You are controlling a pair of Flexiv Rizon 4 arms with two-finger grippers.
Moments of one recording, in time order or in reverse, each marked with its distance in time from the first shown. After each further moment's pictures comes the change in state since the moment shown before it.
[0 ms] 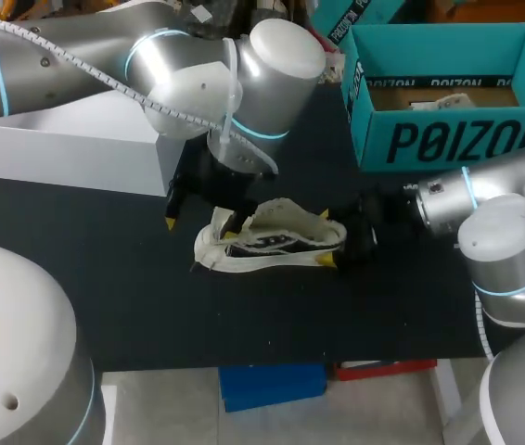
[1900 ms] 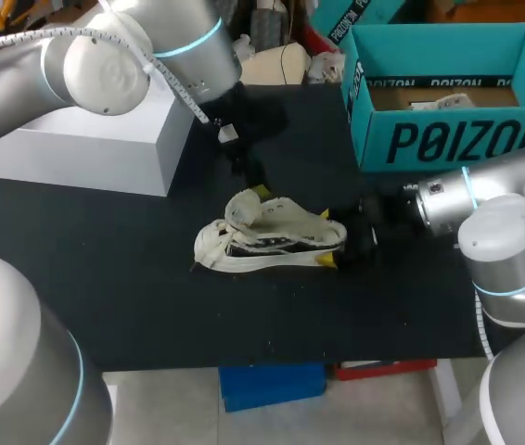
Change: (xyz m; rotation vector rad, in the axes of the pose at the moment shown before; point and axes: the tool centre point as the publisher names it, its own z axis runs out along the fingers) left arm 0.064 -0.009 -0.122 0.481 0.691 1.591; right arm 0.000 0.000 0.000 0.000 0.000 0.000
